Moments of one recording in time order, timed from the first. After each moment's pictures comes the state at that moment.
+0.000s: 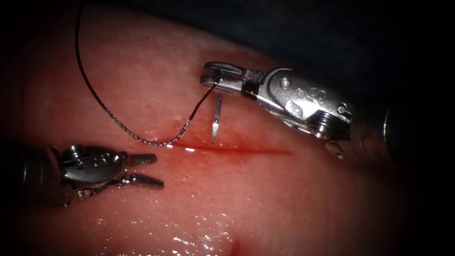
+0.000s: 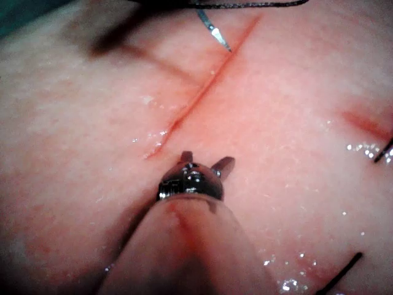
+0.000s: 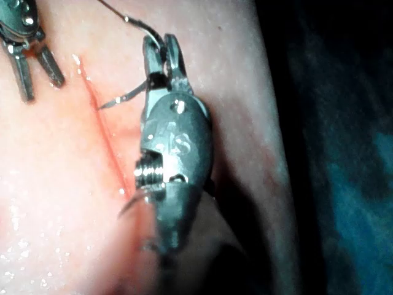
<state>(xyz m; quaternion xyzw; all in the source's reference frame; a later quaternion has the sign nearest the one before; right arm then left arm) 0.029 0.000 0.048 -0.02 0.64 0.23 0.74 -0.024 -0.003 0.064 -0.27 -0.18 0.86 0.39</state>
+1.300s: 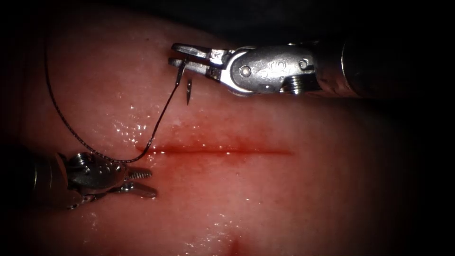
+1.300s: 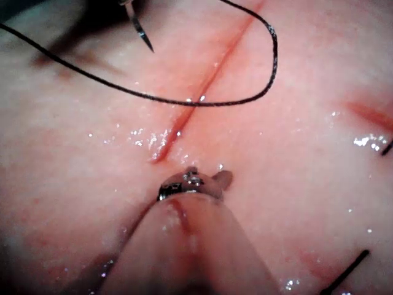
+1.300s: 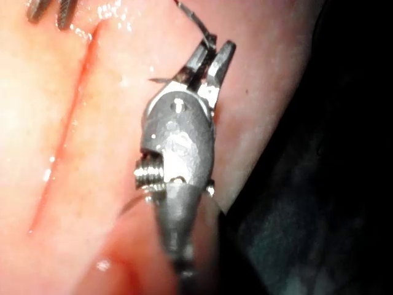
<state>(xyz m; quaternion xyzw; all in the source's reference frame) 0.033 0.001 0.051 -0.13 0.67 0.06 0.73 -0.023 -0.005 0.066 -0.25 -0.22 0.86 0.39</state>
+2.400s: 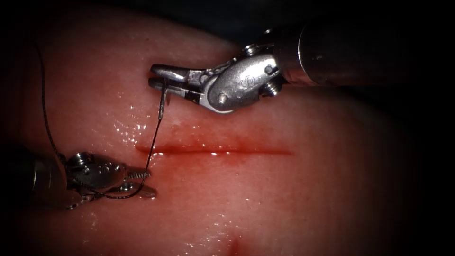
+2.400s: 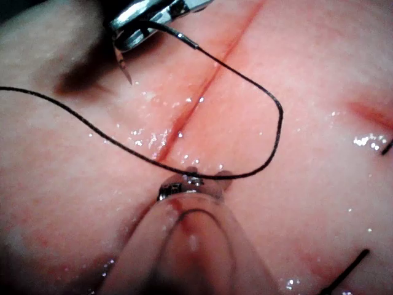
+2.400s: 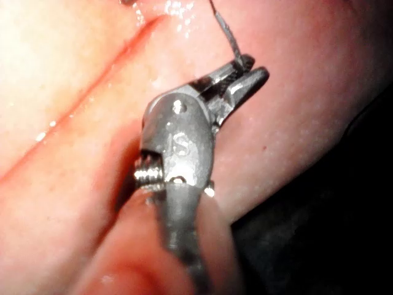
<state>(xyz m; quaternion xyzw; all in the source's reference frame) 0.035 -0.002 0.054 -0.17 0.70 -0.03 0.69 -0.023 -0.005 0.066 -0.25 -0.23 0.86 0.39</state>
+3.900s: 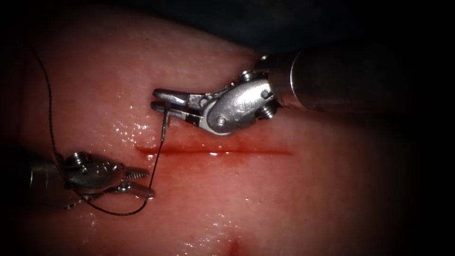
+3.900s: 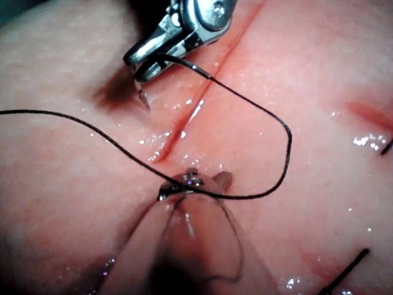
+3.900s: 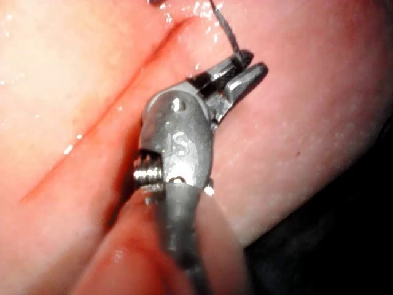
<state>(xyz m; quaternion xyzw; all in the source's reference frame) 0.035 -0.005 0.058 -0.15 0.68 -0.05 0.71 -0.023 -0.005 0.066 -0.25 -0.23 0.86 0.39</state>
